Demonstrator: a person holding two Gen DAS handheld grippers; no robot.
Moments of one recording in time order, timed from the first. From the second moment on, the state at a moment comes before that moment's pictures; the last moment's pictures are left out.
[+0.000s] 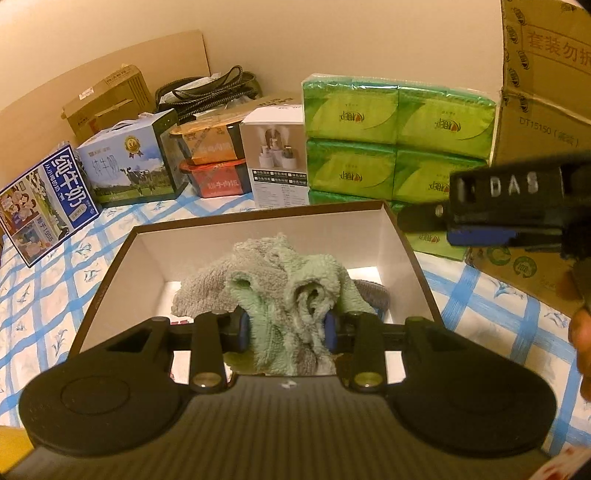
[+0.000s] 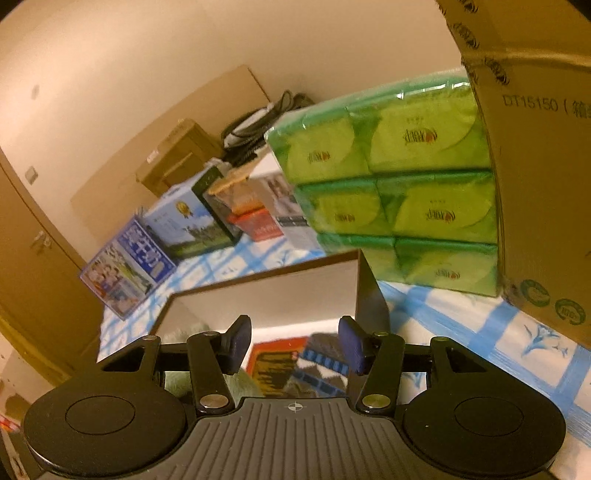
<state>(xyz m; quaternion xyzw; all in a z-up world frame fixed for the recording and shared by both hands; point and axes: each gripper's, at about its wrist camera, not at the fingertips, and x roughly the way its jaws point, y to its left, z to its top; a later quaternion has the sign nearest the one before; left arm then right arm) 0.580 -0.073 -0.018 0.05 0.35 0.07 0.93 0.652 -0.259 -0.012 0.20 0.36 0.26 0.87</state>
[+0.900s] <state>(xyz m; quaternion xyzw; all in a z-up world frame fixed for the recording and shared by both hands) 0.555 -0.079 -0.013 0.03 0.35 0.04 0.94 0.604 -0.292 -0.004 0.22 0.36 0.23 0.88</state>
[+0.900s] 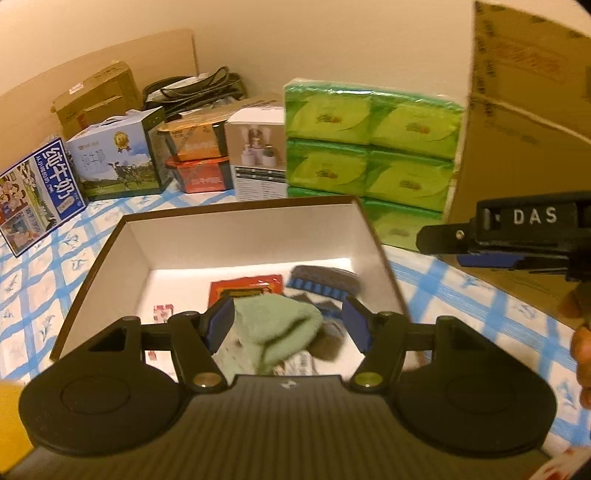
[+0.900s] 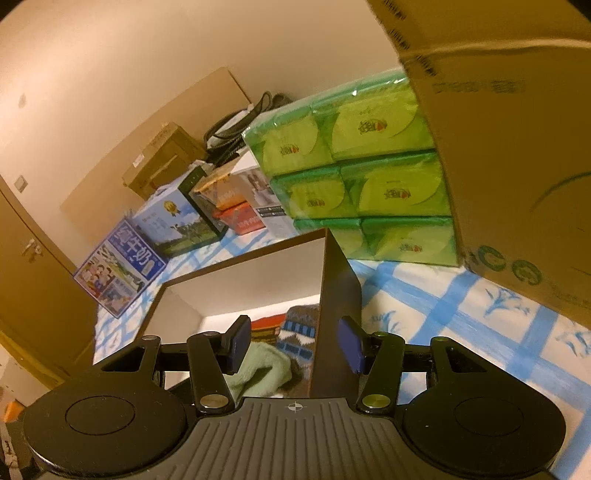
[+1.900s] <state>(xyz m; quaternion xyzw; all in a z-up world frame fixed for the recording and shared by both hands) 0.272 0.028 0.018 -0.02 0.35 -0.04 0.93 0.312 -0.300 0.009 0.26 0.35 0.19 0.88</state>
